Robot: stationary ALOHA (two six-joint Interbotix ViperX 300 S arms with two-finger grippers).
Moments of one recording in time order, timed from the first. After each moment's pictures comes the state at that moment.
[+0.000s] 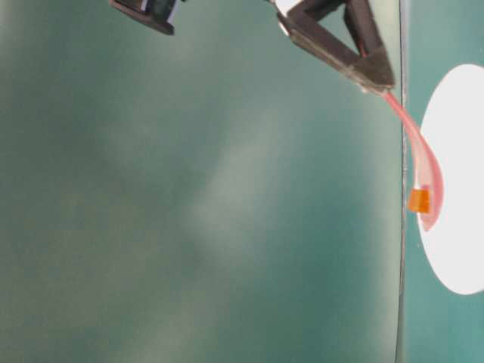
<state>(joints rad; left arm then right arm) 0.03 -1.03 1.15 0.02 0.09 -0.02 -0.04 -0.23 0.93 0.14 -0.19 0.05</state>
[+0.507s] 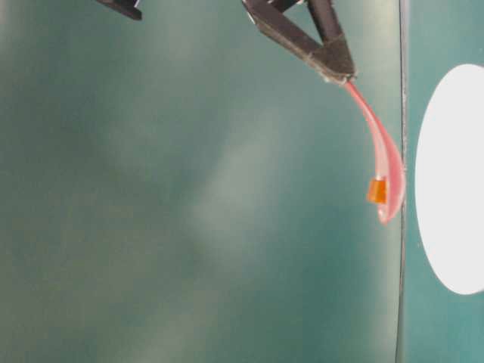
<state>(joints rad) 0.03 -1.02 1.15 0.02 0.09 -0.02 -0.05 -0.32 0.93 0.14 -0.12 0.05</state>
